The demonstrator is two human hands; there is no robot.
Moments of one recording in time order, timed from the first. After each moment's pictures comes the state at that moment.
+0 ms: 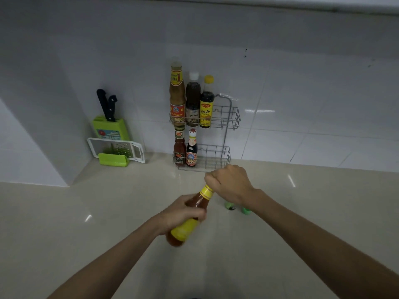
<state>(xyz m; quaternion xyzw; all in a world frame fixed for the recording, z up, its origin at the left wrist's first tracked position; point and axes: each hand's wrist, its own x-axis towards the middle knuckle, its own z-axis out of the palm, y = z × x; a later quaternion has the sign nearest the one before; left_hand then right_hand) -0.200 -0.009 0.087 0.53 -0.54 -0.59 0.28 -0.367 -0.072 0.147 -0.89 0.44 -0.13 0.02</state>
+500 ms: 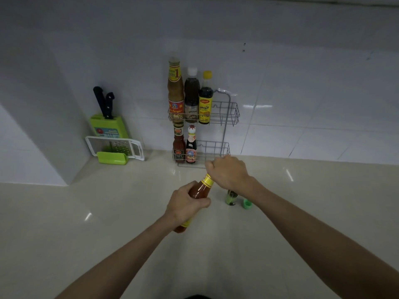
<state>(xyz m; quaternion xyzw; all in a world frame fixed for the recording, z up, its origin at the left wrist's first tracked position) -0.211 -0.016 0.084 0.63 -0.54 -0.44 0.34 -0.351 -0.080 0.161 -0.85 0.52 -0.02 0.02</state>
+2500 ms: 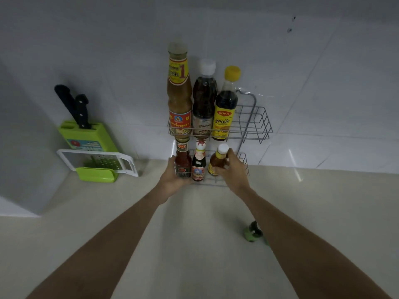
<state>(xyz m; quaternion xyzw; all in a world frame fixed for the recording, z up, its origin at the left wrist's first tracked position) -0.126 -0.233 0.049 0.62 -0.48 -0.49 0.37 -0.318 -0.283 0.024 -0.65 0.60 -0.35 0.32</state>
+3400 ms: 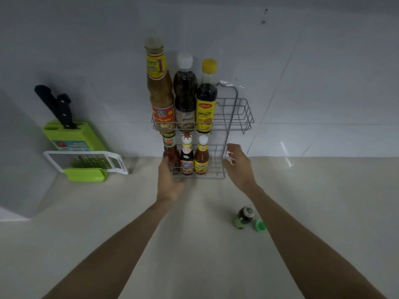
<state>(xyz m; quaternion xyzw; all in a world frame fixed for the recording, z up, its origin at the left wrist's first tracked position) -0.166 -0.206 0.041 0.64 -0.48 -0.37 0.48 -0.363 -0.258 0.040 -0.62 0.63 -0.35 0.31</state>
